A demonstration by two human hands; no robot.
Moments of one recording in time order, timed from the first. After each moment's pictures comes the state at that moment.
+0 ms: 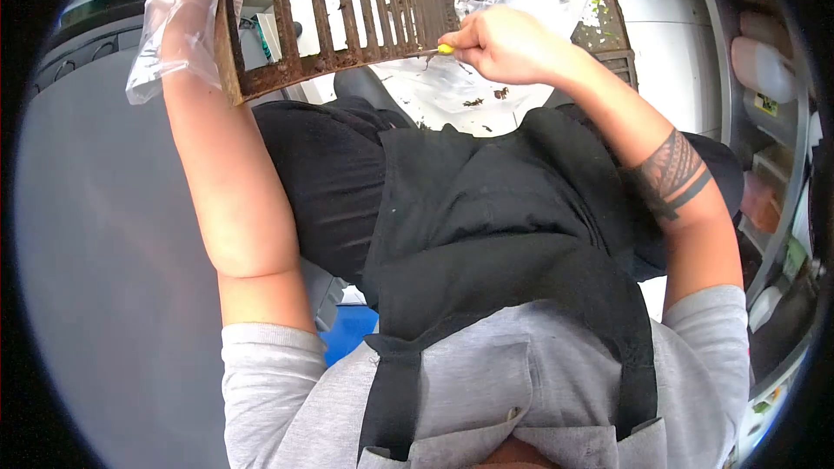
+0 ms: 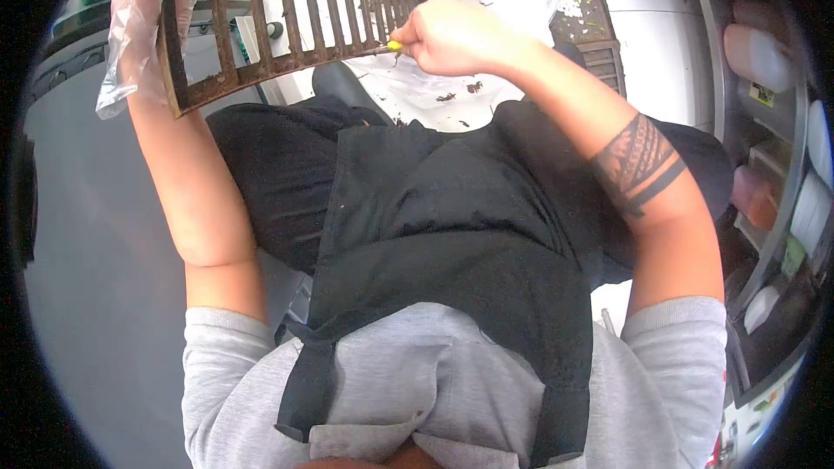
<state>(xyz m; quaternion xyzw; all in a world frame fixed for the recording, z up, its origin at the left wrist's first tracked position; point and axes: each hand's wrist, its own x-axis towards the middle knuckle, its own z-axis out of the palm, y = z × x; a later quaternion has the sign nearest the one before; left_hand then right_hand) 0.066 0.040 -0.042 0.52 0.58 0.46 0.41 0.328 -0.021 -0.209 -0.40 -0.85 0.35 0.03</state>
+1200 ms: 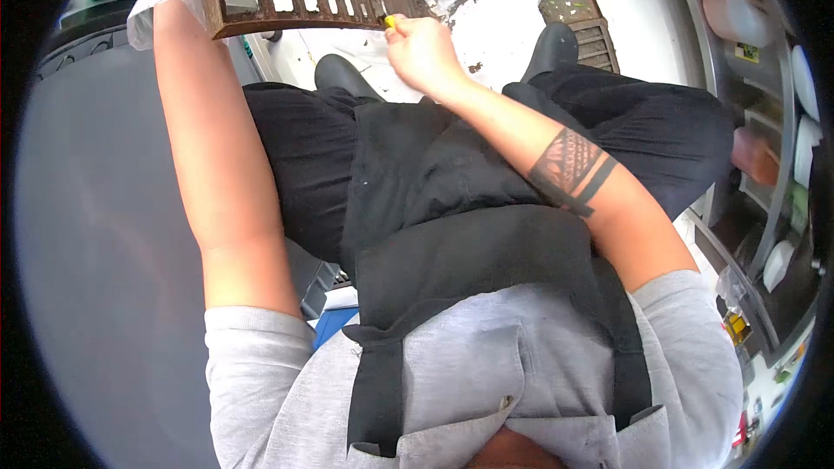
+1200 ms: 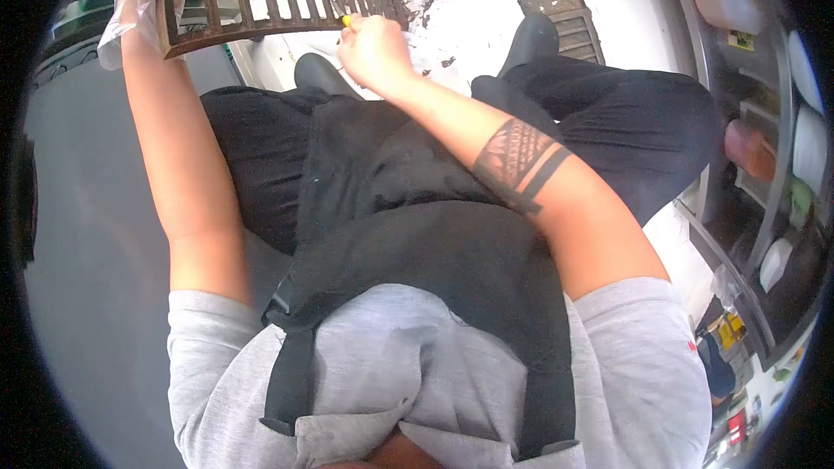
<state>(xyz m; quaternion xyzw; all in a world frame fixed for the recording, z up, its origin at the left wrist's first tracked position) -0.074 0.145 -0.145 0.24 0.41 0.40 0.78 0.240 -0.119 -0.257 -0.63 -0.60 0.30 0.39</state>
